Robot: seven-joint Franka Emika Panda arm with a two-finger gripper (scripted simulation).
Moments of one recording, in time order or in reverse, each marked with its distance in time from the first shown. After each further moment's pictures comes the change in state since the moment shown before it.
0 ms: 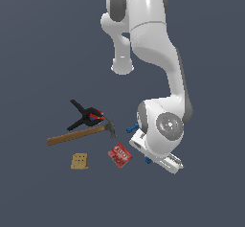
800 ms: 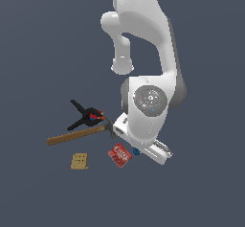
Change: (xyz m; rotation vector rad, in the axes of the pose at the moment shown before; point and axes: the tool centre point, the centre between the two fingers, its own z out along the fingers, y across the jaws) arm 0.027 0.058 -0.086 0.000 0.000 0.000
